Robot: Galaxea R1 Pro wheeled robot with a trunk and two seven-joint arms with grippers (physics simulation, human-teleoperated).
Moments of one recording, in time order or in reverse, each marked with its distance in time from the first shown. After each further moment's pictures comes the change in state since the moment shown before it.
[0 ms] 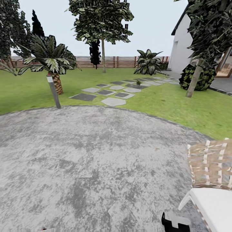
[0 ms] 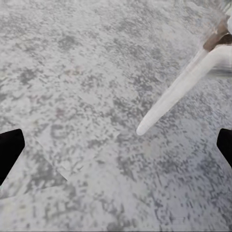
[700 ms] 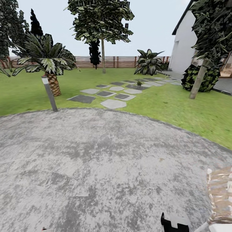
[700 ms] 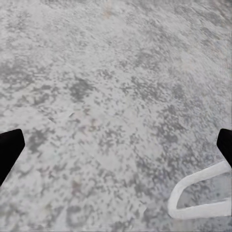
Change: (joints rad) left arm 0.000 0.000 0.000 0.000 0.000 0.001 0.000; right arm 0.000 0.006 0.000 0.000 -0.002 0.000 0.000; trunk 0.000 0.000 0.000
